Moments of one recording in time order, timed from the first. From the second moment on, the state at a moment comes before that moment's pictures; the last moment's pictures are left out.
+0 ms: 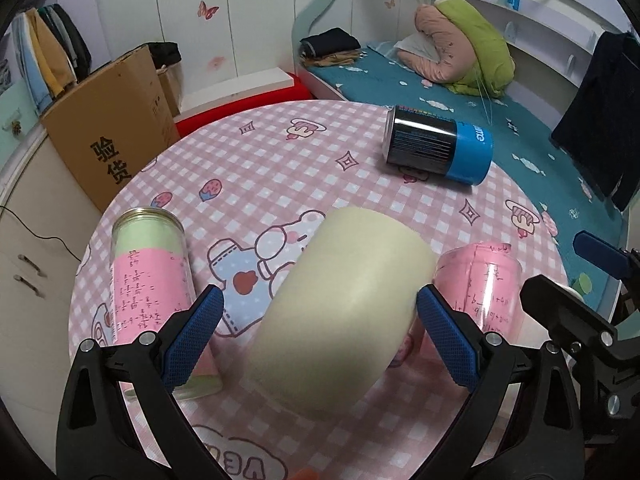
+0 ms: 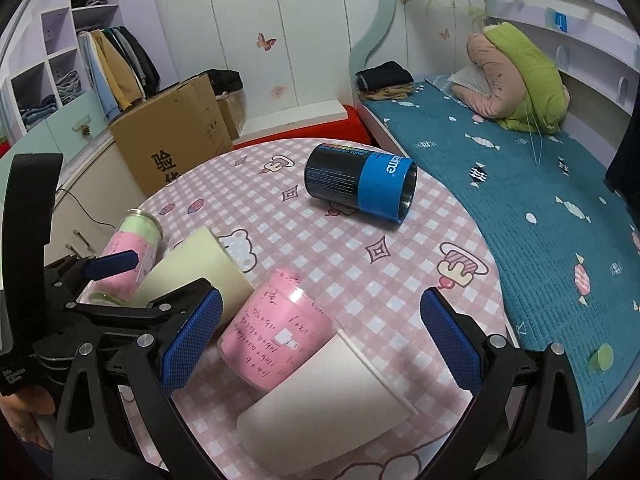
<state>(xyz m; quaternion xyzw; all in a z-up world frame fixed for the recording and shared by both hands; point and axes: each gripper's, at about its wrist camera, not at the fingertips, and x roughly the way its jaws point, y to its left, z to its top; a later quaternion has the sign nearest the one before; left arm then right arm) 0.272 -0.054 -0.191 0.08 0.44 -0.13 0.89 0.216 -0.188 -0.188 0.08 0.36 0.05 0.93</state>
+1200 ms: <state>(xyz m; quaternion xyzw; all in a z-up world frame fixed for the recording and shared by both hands) 0.221 -0.013 -0.190 -0.07 0.43 -0.11 0.89 0.197 -0.169 -0.181 0.08 0.35 0.08 0.93</state>
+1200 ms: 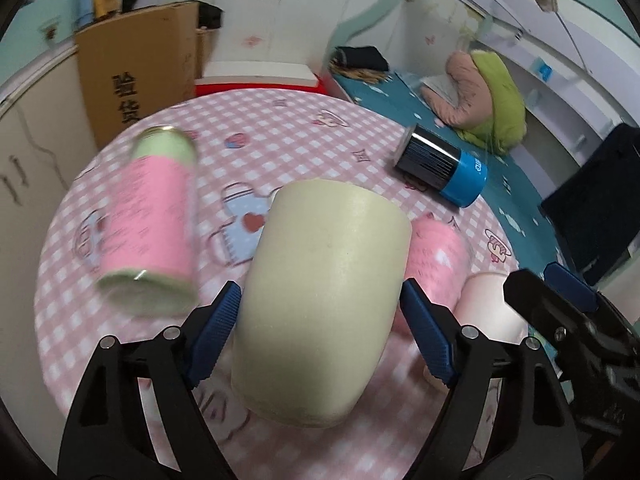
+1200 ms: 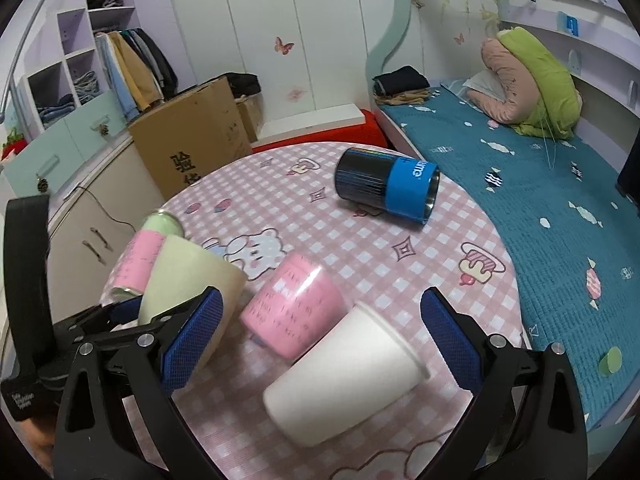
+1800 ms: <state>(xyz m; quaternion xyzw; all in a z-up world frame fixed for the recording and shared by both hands) 0.155 -0.001 -0.201 -0.10 0.45 -0.07 0.89 0.149 -0.144 -0.186 0.07 0.37 0.08 0.92</state>
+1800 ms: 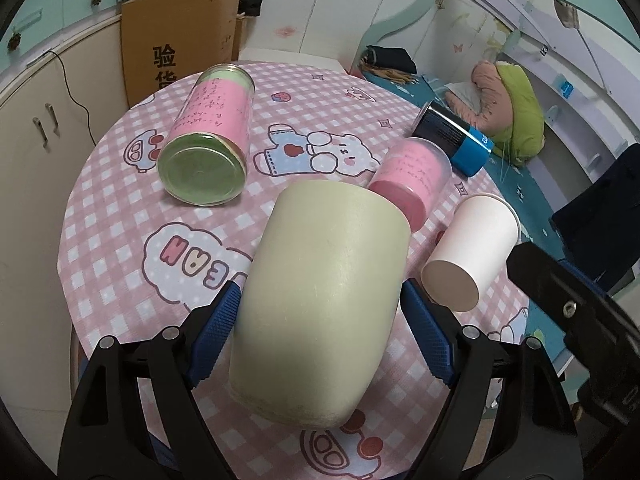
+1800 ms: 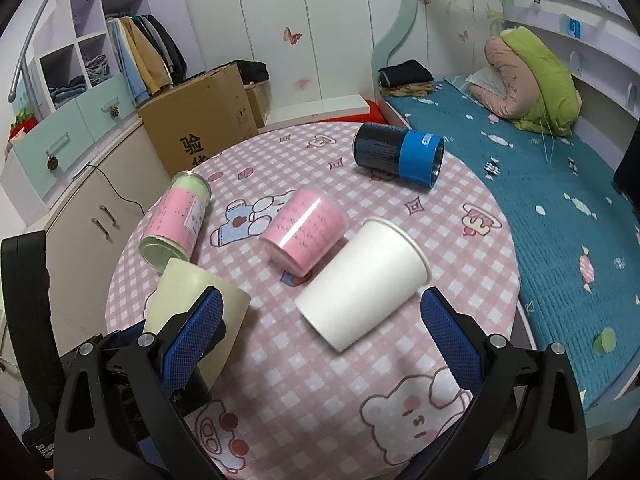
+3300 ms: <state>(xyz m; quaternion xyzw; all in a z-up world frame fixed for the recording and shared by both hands) 0.131 0.102 -0.191 -0.09 0.43 -0.05 0.90 0.201 -0.053 -0.240 0.16 0.49 0.16 0.84</state>
